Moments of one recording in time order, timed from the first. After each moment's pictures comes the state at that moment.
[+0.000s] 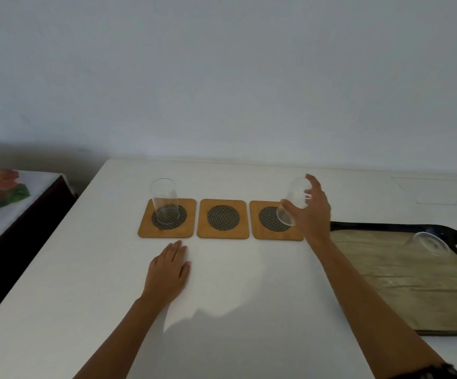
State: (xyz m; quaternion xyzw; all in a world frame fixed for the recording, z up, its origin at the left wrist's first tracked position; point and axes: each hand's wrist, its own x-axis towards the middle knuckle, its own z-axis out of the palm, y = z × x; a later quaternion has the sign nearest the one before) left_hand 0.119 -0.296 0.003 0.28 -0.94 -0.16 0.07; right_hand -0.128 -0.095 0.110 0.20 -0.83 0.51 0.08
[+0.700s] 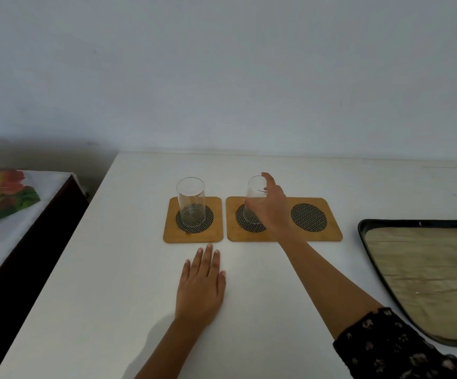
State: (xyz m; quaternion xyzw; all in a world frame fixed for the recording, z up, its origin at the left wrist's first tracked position) left_hand 0.120 -0.312 -0.030 0.25 -0.96 -0.13 0.05; right_hand -0.093 -0.255 0.065 0.23 -0.87 0.43 -0.03
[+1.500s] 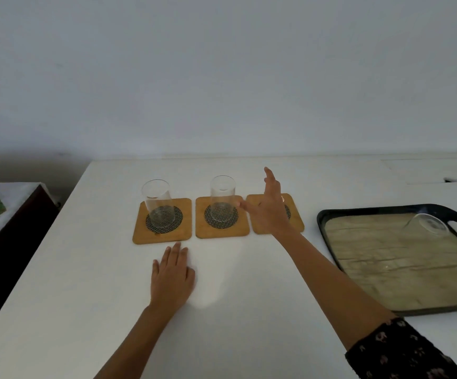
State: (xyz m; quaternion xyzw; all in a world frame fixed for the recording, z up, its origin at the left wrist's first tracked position) left_hand 0.109 -0.301 -0.011 0.28 -0.95 -0.15 0.03; right_hand -0.107 -0.170 0.081 0.27 -0.84 0.48 -0.04
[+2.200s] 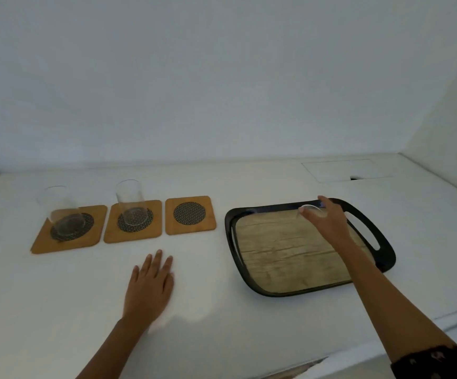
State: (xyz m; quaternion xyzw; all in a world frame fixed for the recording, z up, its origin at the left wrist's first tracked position) left_hand 0.046 -0.145 -0.018 0.21 -0.97 -0.12 0.05; right_hand -0.222 0.177 0.102 0.07 -0.90 0.43 0.02
